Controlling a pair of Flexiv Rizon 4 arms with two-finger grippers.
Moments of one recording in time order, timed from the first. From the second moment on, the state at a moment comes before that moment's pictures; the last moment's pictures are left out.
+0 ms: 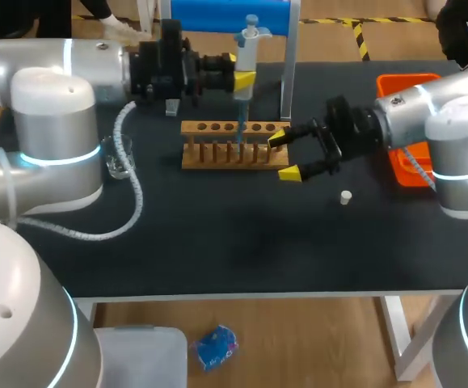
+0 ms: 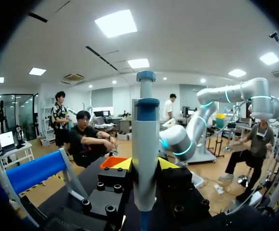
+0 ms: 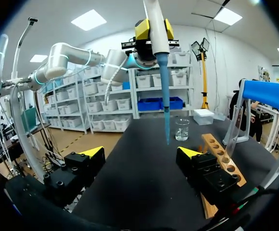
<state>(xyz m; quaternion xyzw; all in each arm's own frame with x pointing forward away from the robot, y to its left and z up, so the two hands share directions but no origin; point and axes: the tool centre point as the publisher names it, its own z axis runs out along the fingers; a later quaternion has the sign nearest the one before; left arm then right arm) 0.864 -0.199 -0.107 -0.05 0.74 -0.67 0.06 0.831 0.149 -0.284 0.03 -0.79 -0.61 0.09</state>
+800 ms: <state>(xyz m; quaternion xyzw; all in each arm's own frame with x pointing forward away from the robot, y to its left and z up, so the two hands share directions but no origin) 0.861 -0.161 -0.105 -0.07 0.73 -0.67 0.07 0.833 0.155 -0.287 0.01 -0.79 -0.60 0.09</state>
